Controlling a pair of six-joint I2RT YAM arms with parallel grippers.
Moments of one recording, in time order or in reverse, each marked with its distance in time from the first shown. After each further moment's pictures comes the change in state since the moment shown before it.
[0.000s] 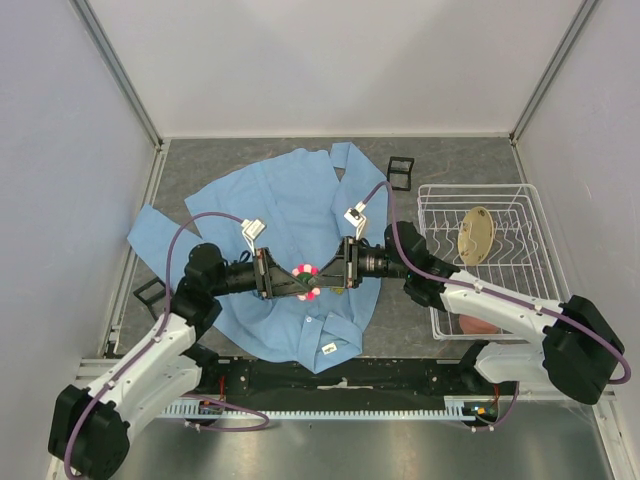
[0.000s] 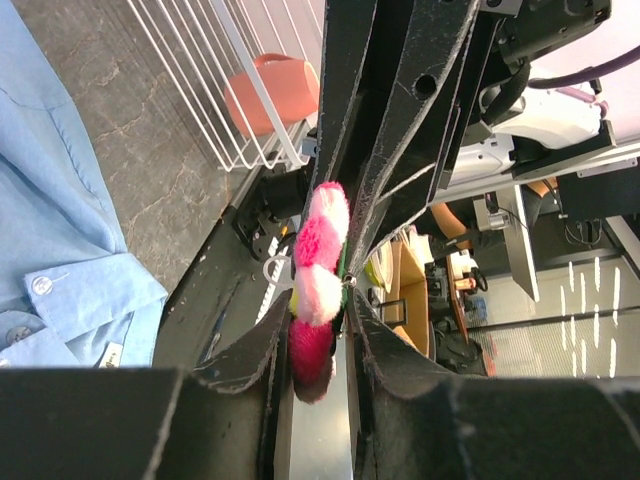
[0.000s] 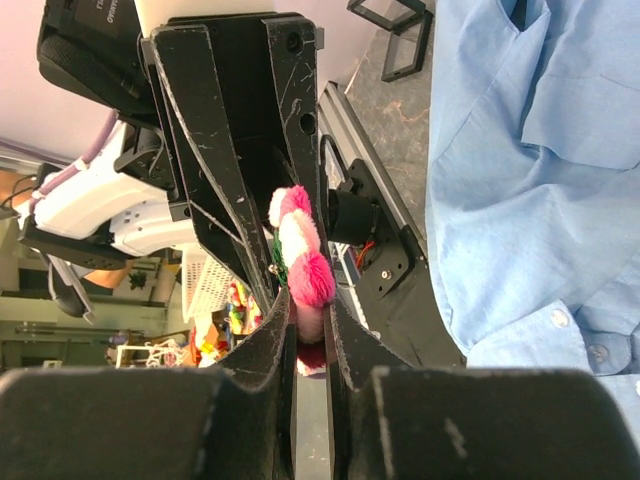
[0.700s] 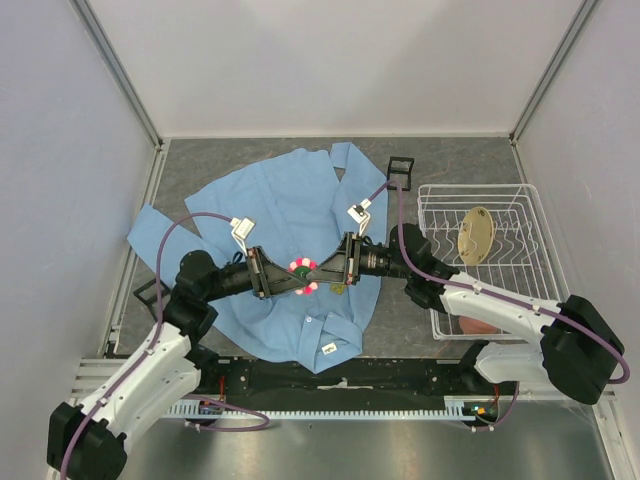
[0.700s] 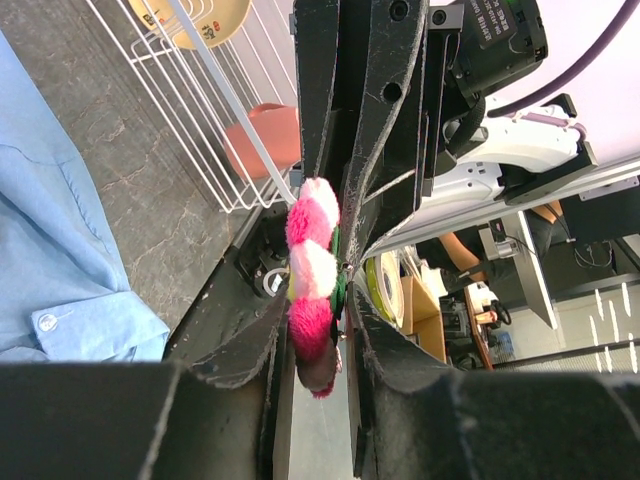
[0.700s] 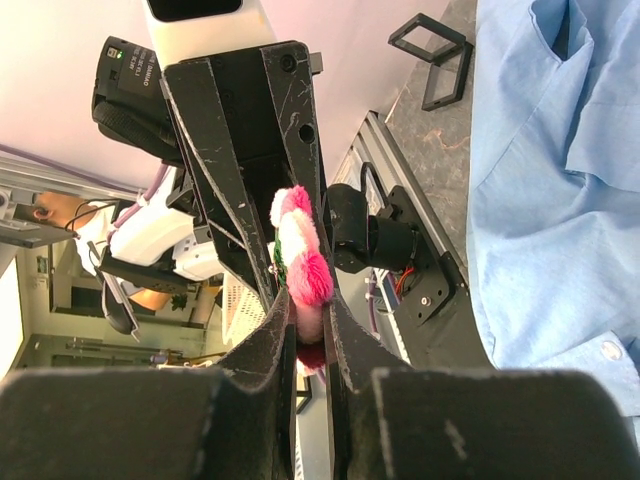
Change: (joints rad) left arm -0.009 -0.101 -0.005 0.003 -0.099 -0.008; right arm -0.003 0.000 -0.024 0.127 0.015 0.109
